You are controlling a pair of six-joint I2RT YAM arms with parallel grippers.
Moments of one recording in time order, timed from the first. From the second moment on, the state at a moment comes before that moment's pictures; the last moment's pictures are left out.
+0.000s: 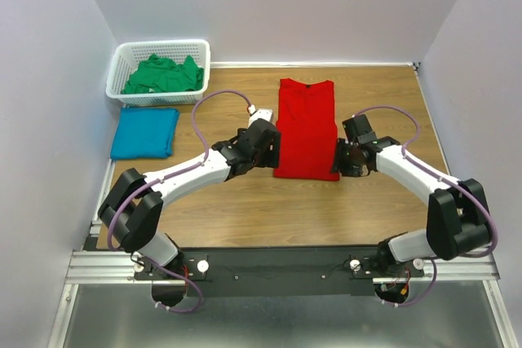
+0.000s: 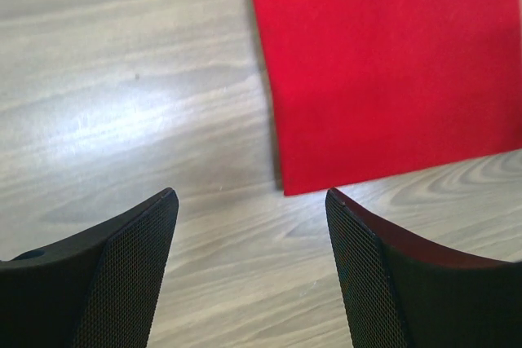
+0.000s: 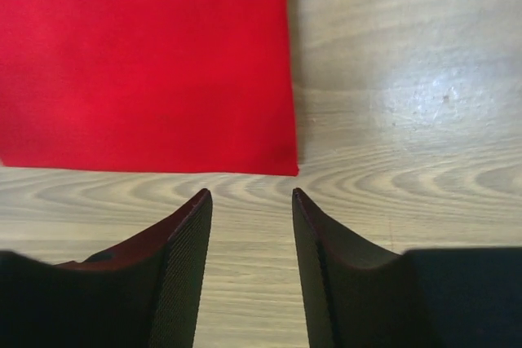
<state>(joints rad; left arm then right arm) -0.80 1.54 1.06 -0.30 -0.28 -0.53 0.33 1.40 0.86 -0.54 0.01 0.51</state>
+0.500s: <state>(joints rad) -0.84 1.55 1.06 -0.32 -0.29 -0.53 0.37 1.56 0.86 -0.54 0.09 0.53</state>
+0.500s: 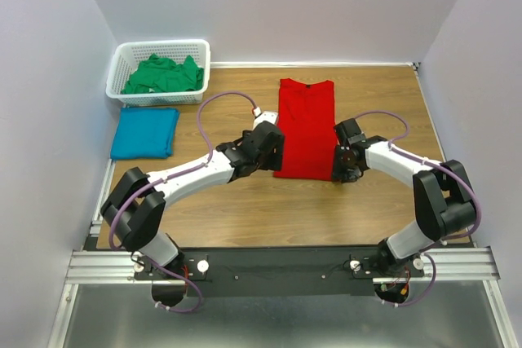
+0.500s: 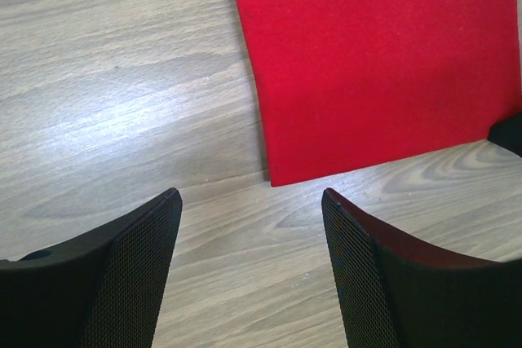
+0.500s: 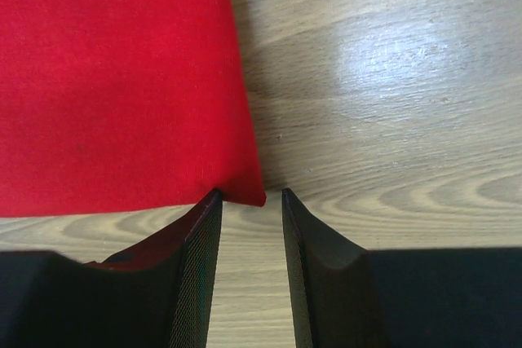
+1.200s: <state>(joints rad) -0.85 1.58 1.10 -0.33 -0.29 -0.53 0.37 1.54 0.88 -0.54 0.10 0.53</state>
